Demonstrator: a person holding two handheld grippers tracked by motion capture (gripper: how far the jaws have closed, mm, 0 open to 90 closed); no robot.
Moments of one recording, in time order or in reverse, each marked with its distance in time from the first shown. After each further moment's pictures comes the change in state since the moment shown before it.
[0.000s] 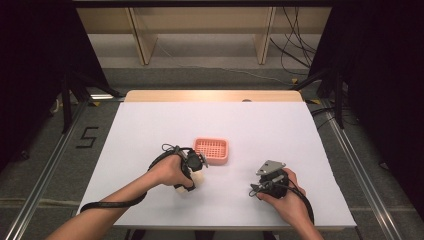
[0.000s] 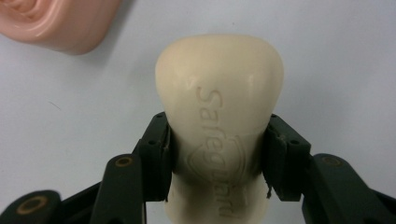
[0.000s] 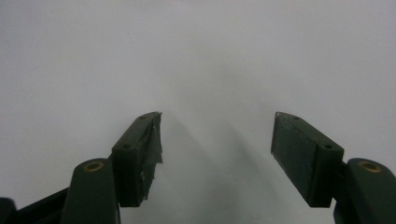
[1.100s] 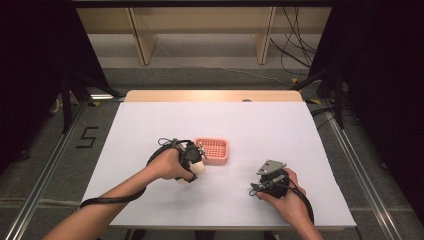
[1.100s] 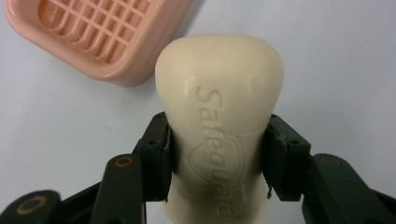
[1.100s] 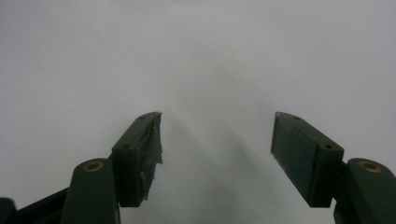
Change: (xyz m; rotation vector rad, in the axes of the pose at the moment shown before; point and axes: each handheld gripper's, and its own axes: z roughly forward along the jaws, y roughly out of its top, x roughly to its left) left arm 0.014 0.004 -0.014 -0.099 0.059 0.011; right arm -0.001 0.000 -0.001 -0.008 -0.004 0.007
